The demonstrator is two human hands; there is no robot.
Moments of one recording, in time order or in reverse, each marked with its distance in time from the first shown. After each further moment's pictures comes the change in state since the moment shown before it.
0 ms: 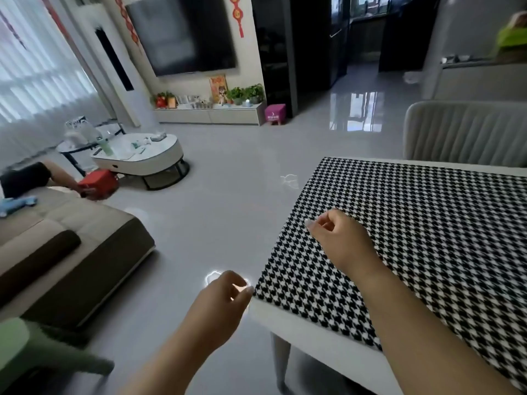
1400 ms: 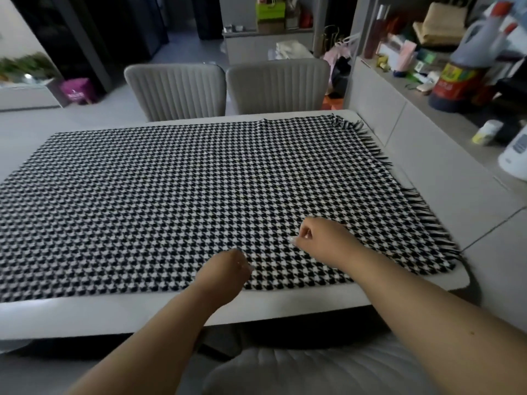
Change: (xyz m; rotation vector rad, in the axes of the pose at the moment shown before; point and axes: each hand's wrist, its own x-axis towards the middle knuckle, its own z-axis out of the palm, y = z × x) left_hand -0.248 0.428 0.475 0.271 -0.565 0.469; right_hand -0.289 0.431 -0.516 -0.482 -0.085 0.356
